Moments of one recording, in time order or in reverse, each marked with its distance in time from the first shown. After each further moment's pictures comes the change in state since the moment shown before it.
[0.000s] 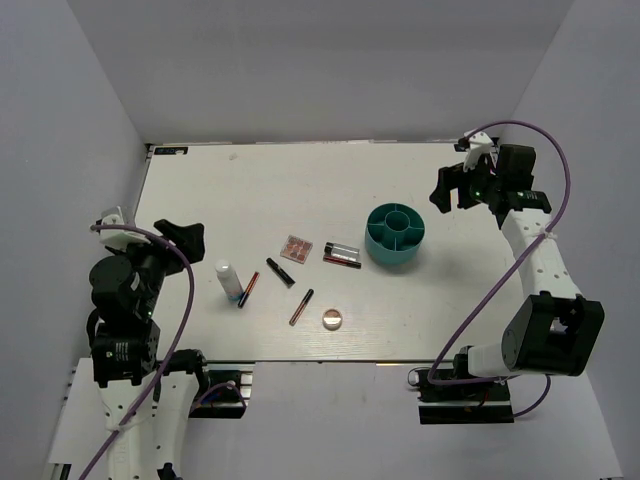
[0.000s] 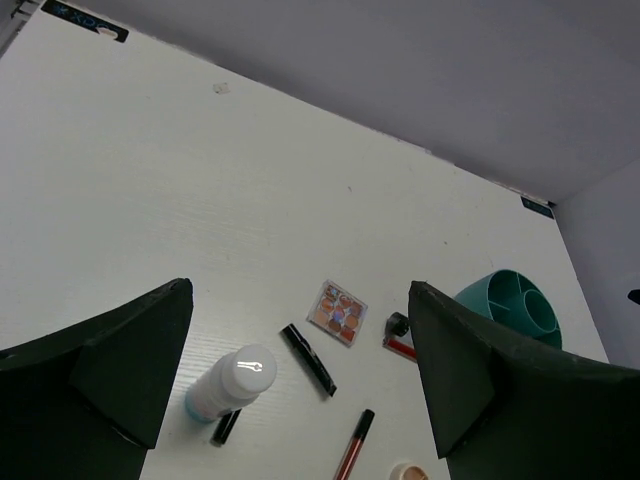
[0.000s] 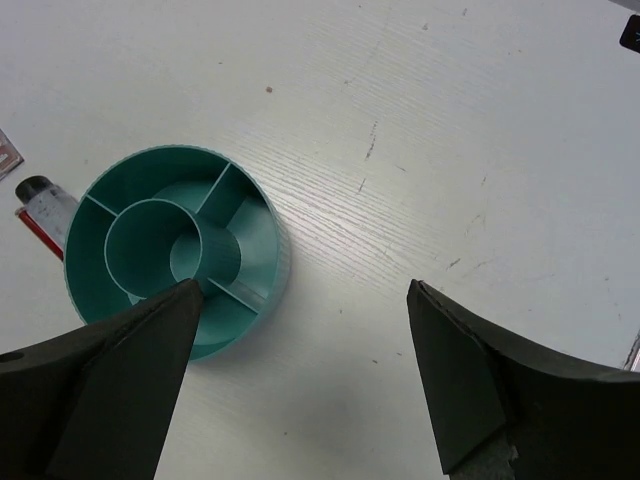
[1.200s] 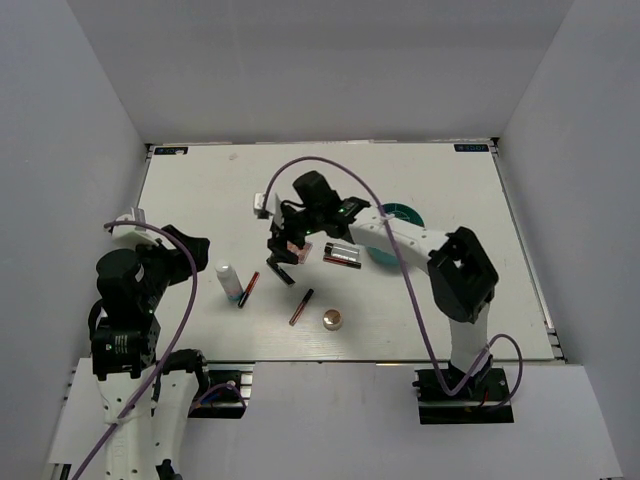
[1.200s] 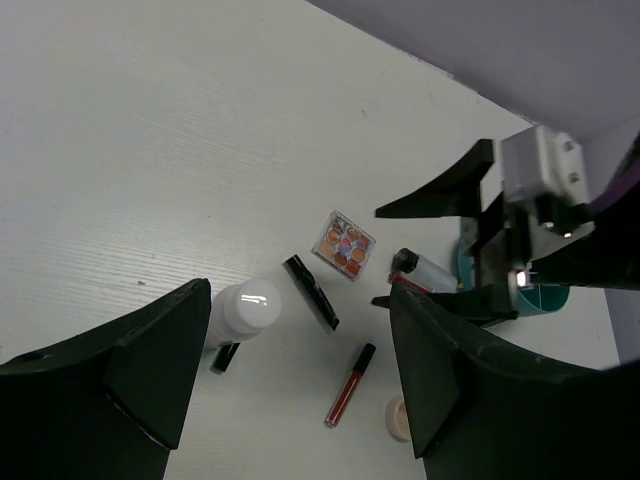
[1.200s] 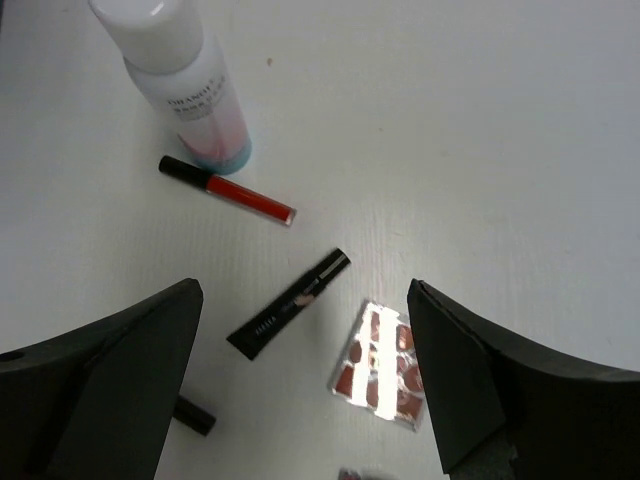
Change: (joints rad) left arm 0.000 0.048 0.019 -0.167 0.057 -0.008; right arm 0.914 0.510 0.314 0.187 -0.115 -0.204
